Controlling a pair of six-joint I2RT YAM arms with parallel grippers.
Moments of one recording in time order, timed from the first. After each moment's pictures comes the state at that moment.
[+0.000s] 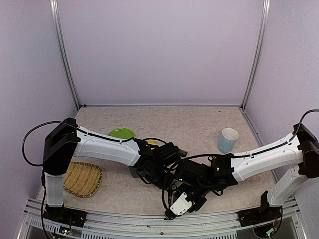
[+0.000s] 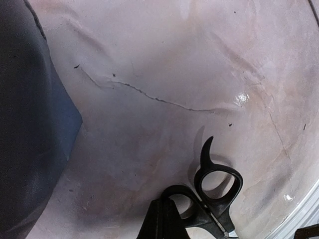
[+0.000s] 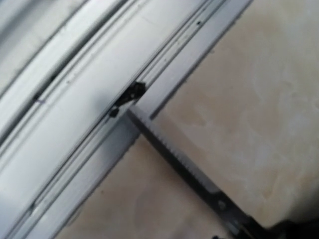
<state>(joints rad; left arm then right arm) -1.16 2.05 1.40 -0.59 0.04 -0.51 1.31 1.56 0.89 -0.46 -0.13 -1.03</state>
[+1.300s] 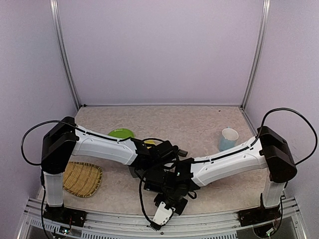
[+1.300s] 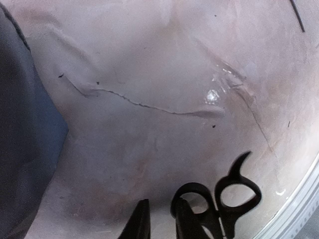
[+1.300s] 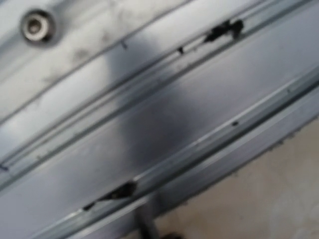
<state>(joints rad) -1.13 2.03 1.36 -0.53 0.12 -0.48 1.38 1.94 1.29 -0.73 -0.10 -1.24</state>
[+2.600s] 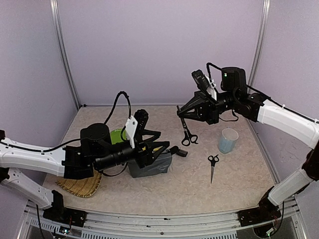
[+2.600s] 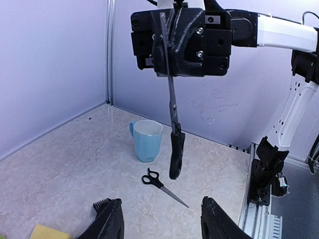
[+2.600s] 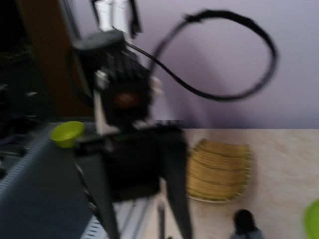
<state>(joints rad) -1.22 1.26 0.79 0.42 -0.14 -0.10 0.64 1.44 1.32 -0.14 -1.21 -0.13</state>
